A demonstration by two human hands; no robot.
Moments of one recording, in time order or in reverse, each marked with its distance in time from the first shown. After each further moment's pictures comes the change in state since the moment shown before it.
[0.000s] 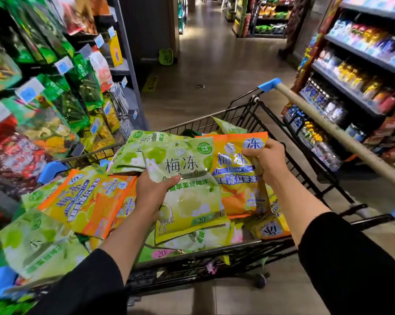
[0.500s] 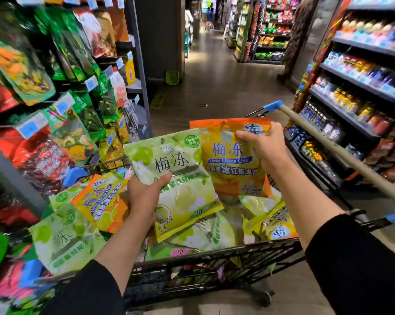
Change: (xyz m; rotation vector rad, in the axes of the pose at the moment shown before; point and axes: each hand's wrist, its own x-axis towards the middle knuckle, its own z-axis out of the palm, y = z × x) left_hand -0.023 0.033 -0.064 -0.169 0.179 0.049; right_hand -0.062 -0.086 0.047 0.018 -0.133 -0.351
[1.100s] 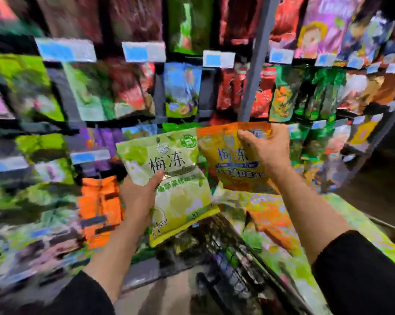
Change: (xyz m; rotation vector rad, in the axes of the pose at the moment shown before) left_hand -0.241 0.048 -0.230 -0.122 1.161 0.234; right_hand -0.160 -0.108 0.236 0.307 -0.957 -0.463
